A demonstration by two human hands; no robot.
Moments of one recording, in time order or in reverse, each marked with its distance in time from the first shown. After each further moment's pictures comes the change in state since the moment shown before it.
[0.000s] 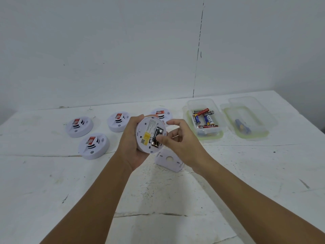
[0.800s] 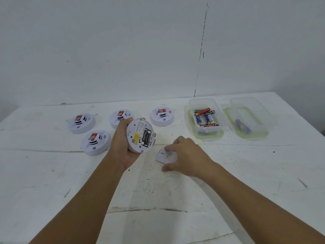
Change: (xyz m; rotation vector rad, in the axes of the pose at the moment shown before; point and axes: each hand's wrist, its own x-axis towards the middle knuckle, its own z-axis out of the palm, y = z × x) left_hand 0.006 0.000 -0.040 -0.085 0.099 0.000; right_hand -0.004 0.025 -0.003 -1.014 -0.239 -0.006
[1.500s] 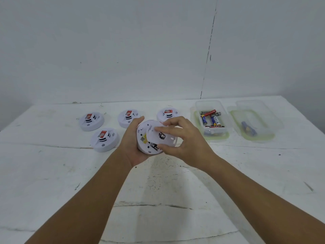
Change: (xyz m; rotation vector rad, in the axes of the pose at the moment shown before) left_hand -0.022 0.005 0.014 0.009 -0.088 -0.182; right_hand 0.000 -0.019 -0.016 0.380 0.503 -0.536
